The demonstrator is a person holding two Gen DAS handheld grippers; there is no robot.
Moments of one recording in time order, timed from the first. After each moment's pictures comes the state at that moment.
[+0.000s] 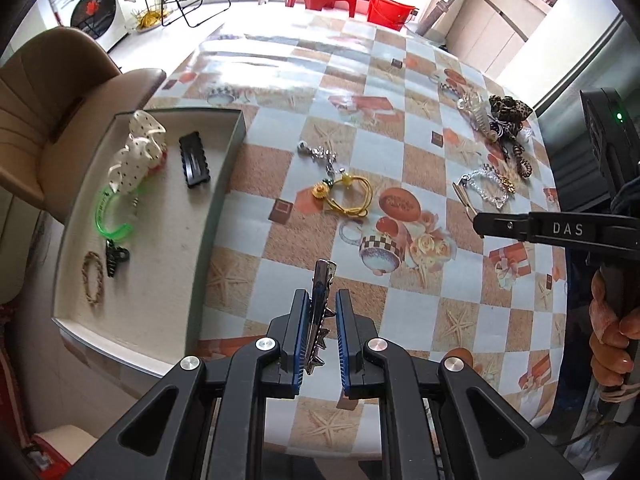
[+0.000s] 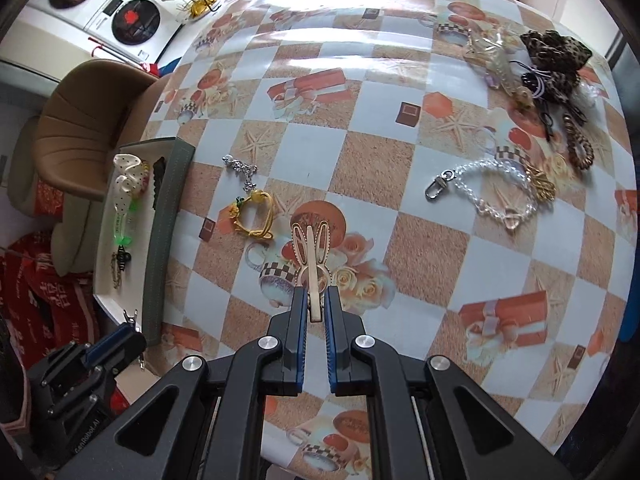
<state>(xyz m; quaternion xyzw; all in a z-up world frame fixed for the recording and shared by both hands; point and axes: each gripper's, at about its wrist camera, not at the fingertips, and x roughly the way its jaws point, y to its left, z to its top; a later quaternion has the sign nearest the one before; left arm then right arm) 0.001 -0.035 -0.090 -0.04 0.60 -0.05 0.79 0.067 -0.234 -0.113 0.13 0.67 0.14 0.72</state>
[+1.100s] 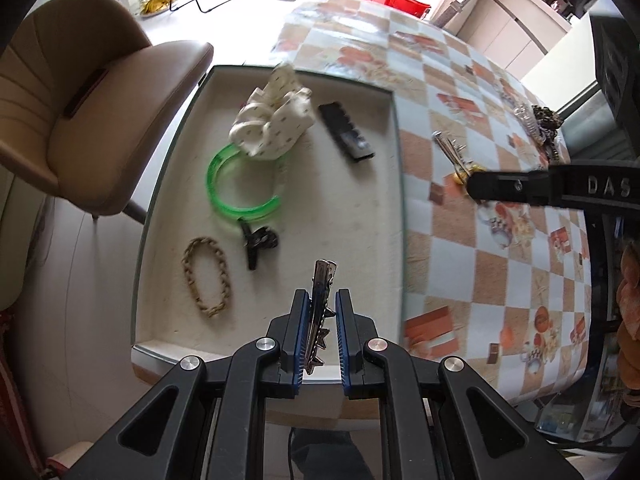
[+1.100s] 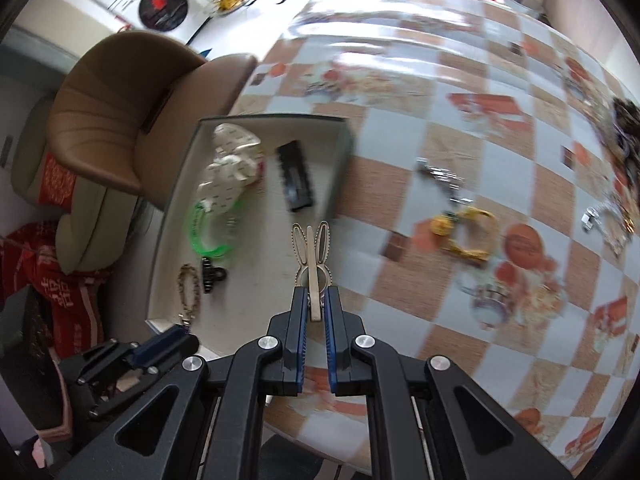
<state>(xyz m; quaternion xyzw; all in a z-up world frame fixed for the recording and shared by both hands) -0.007 0.152 -0.130 -0.06 0.62 -0.07 0.78 0.075 -0.014 -0.092 0.09 0.66 0.17 0.73</state>
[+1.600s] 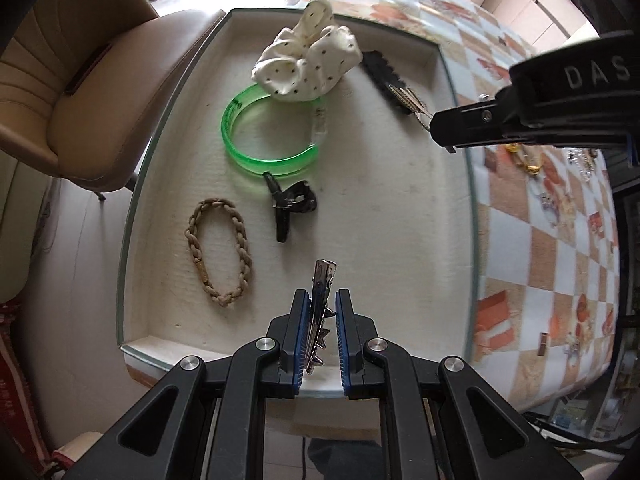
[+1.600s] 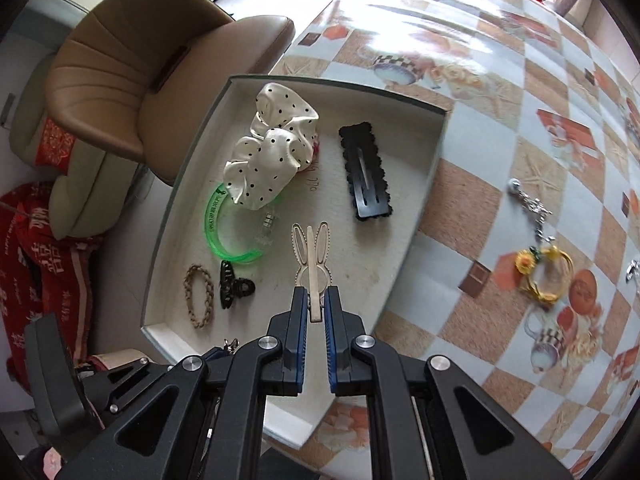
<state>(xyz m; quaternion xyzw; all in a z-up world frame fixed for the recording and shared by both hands) -0.007 0.167 -0.186 -0.04 0.65 -0.05 0.76 0.098 0.051 -0.135 0.04 0.69 0.19 0.70</state>
